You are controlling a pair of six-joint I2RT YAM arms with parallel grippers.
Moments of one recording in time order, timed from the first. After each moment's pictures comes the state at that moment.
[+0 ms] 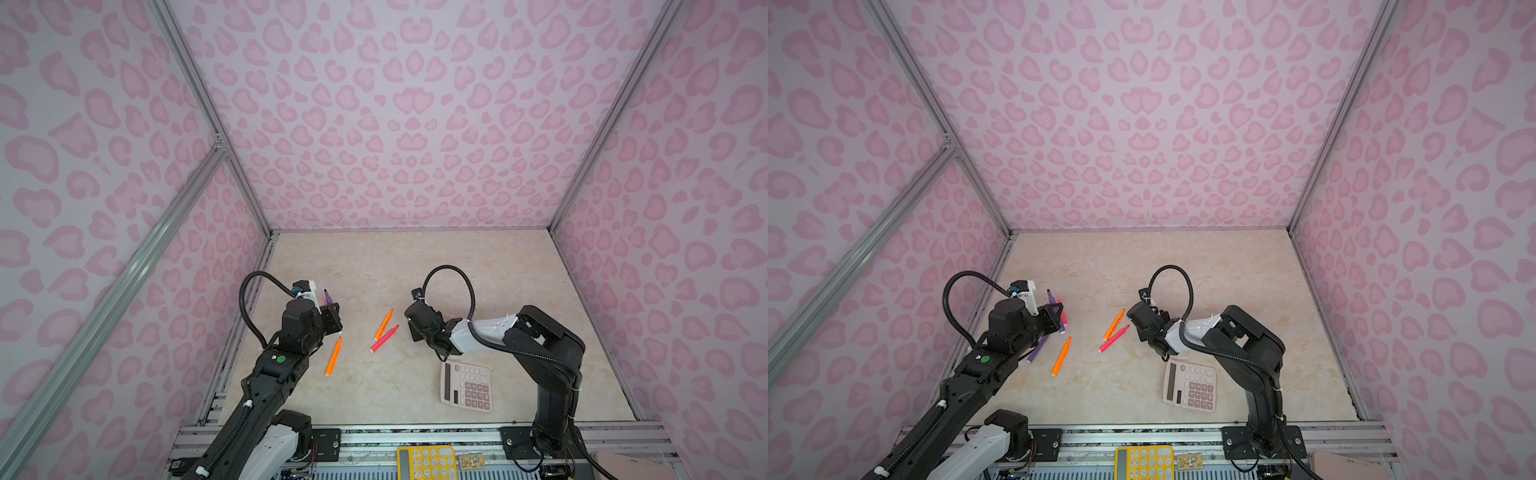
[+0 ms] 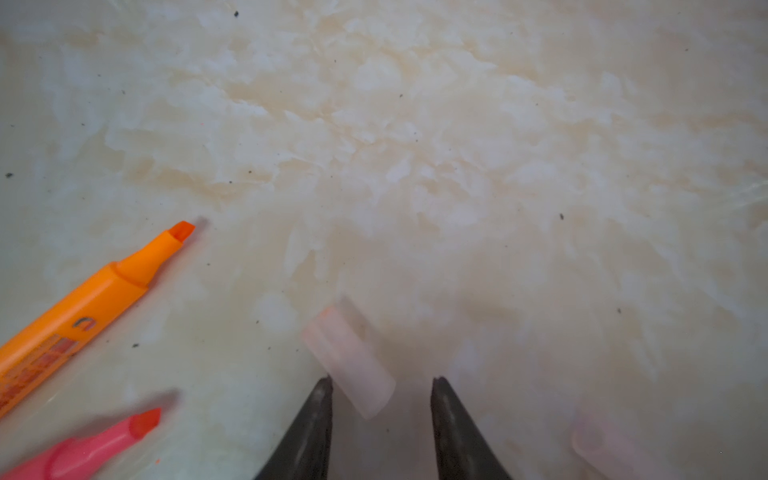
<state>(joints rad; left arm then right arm) -0.26 0.81 0.57 -0.27 0.01 -0.57 0.86 1.91 0.96 0.04 0.45 0.40</state>
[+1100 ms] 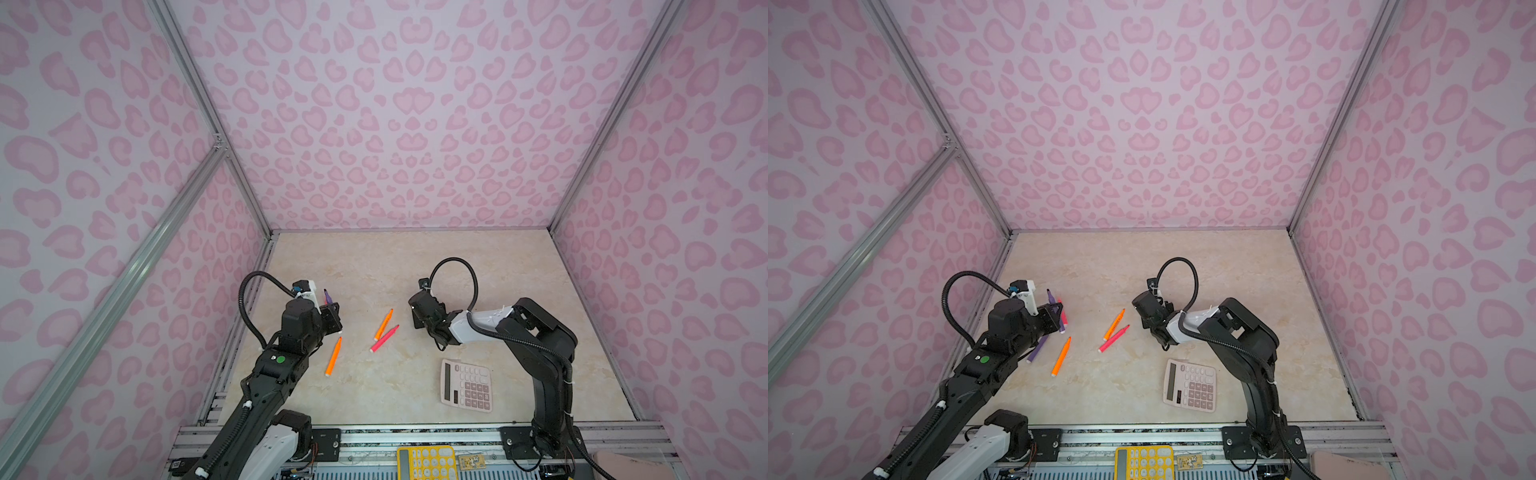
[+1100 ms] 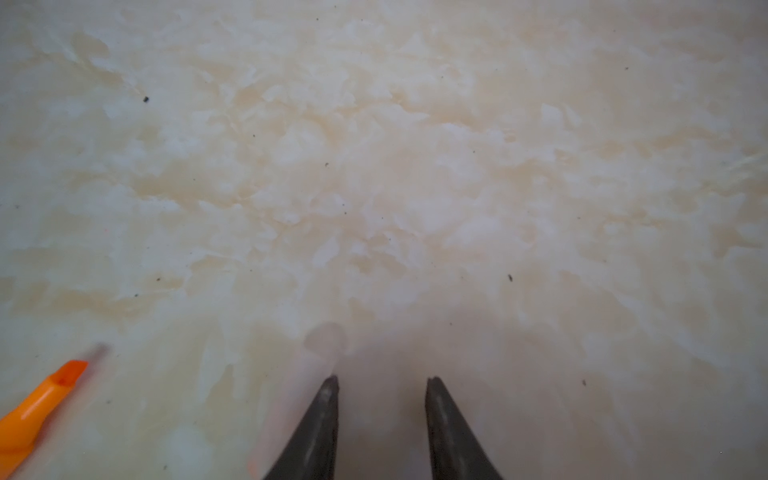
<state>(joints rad) -0.26 0.81 0.57 -0.27 0.01 -0.57 0.78 2.00 1.04 0.09 0.47 0.43</state>
